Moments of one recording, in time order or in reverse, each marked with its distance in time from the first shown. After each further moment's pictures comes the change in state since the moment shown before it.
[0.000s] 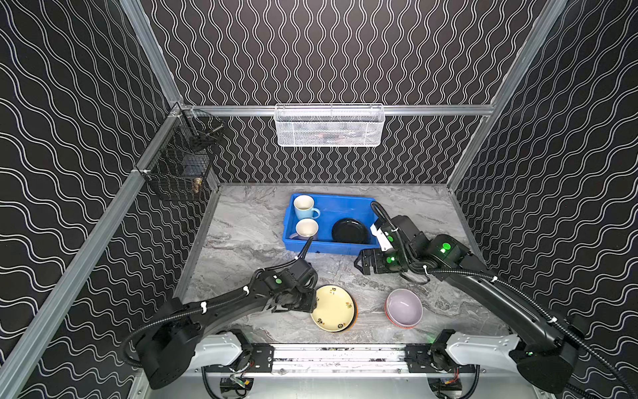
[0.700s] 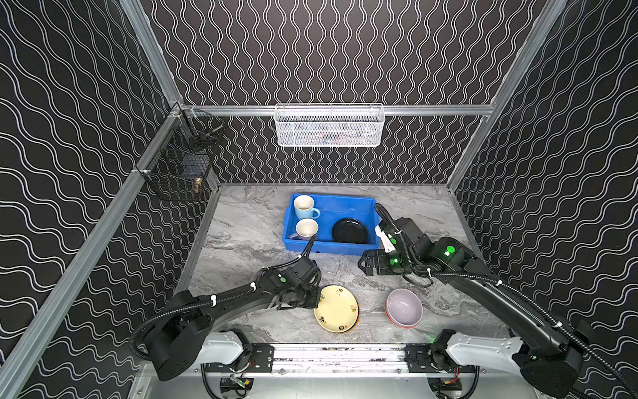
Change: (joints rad) left arm -0.001 0.052 0.016 0.091 0.018 0.002; right arm 0.000 -0.022 -0.011 -0.014 0.034 0.013
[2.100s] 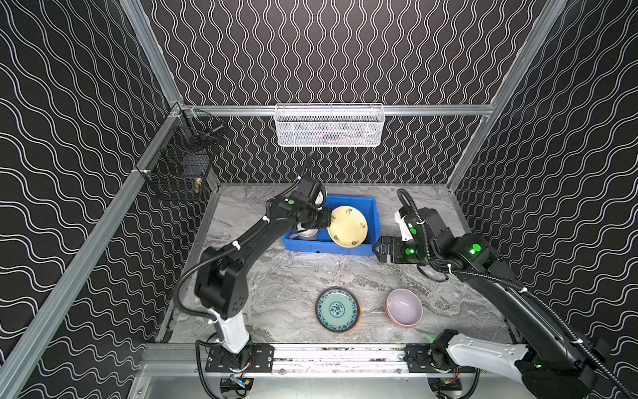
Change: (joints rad) left arm 0.324 0.523 0.961 -0.187 0.082 0.217; right arm -0.117 -0.061 0.096 -0.056 0.093 -0.032
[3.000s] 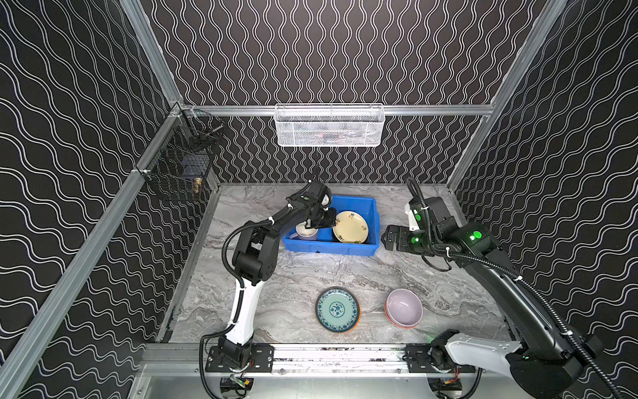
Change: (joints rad) left arm 0.053 0.386 0.185 0.076 0.101 0.005; right arm -0.132 0.076 0.066 -0.038 -0.005 -0.024
